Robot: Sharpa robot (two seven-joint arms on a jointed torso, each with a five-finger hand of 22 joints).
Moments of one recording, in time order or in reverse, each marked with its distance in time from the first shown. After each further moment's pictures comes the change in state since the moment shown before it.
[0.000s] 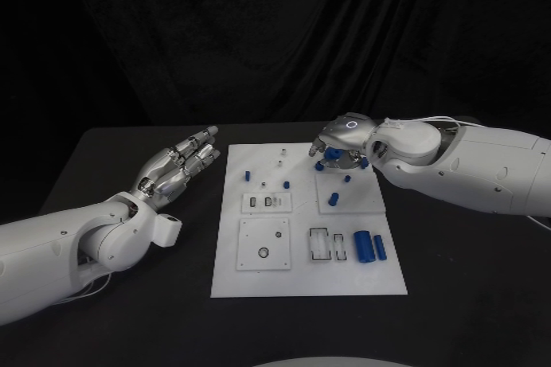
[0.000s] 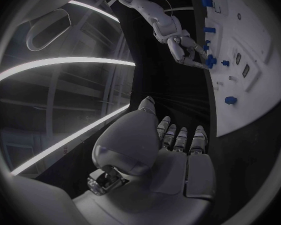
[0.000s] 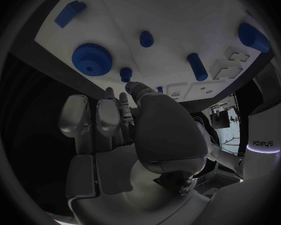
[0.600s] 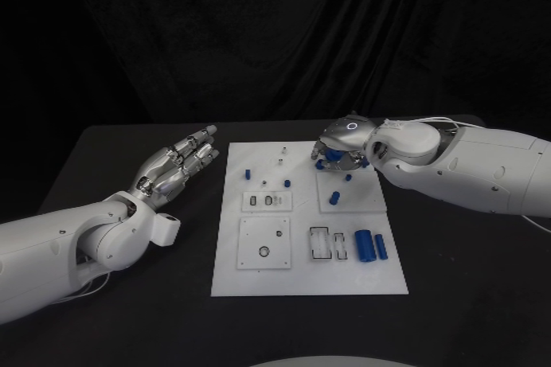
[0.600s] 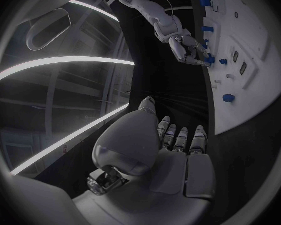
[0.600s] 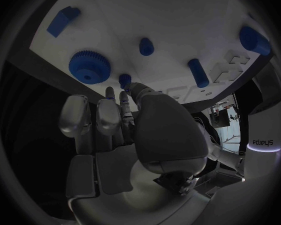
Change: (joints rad) left arm 0.000 -0.004 0.000 -0.004 0.000 0.005 0.000; left_hand 0.011 0.003 0.000 0.000 0.000 -0.004 -0.004 0.000 0.000 0.000 0.000 0.000 0.000 -0.004 0.018 0.000 0.000 0.000 0.004 0.010 0.000 0.002; right arm -0.010 0.006 0.000 -0.022 0.021 0.015 0.023; right_hand 0.001 -0.011 0.018 0.001 0.000 0.034 0.002 0.009 0.011 0.017 -0.004 -0.010 0.000 -0.004 -0.004 -0.007 -0.011 0.000 0.000 0.000 0.000 0.005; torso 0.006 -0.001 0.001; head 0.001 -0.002
